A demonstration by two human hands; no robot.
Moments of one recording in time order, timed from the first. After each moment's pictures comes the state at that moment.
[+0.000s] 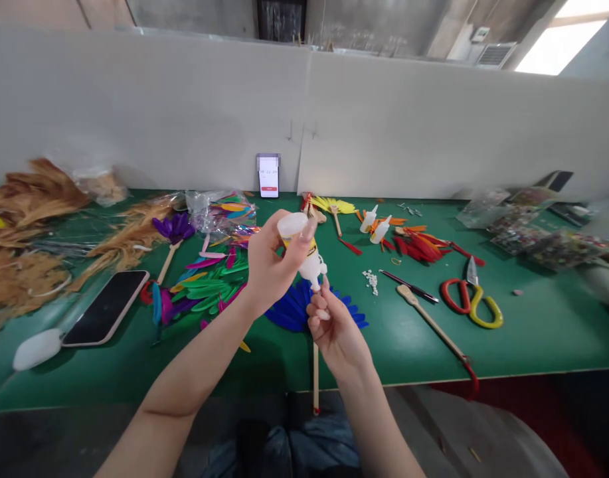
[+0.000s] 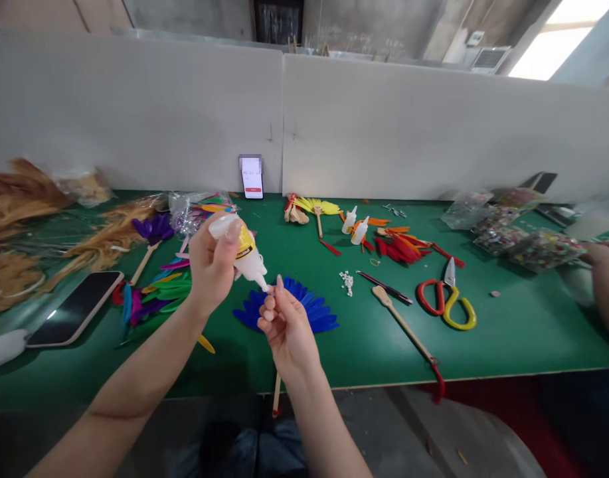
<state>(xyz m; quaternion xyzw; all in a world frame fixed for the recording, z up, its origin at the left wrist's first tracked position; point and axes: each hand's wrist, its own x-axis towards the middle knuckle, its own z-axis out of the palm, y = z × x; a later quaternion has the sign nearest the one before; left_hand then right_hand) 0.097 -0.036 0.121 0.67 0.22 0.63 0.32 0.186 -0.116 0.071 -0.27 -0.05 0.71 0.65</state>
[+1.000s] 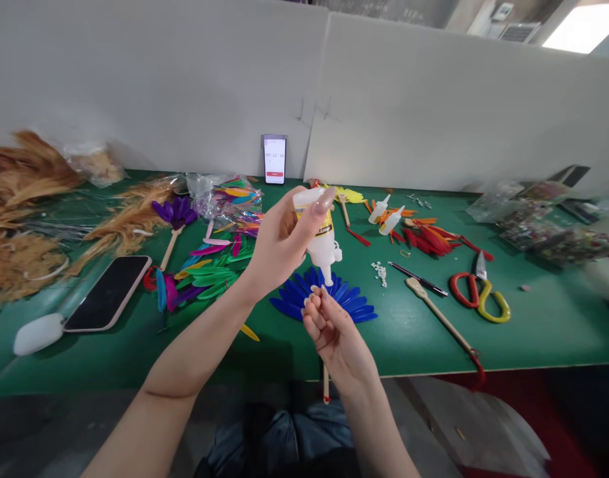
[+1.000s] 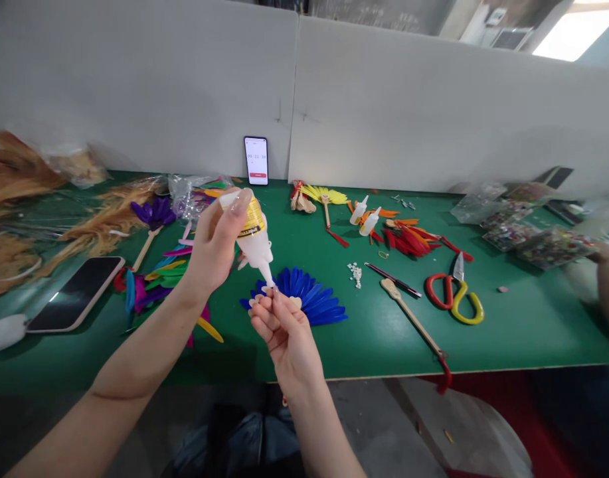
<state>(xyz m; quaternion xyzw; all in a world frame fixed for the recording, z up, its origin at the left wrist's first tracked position) 0.083 -0.030 0.127 0.65 0.27 0.58 0.42 0.168 -0.131 0.056 -0.33 0.00 0.70 0.63</state>
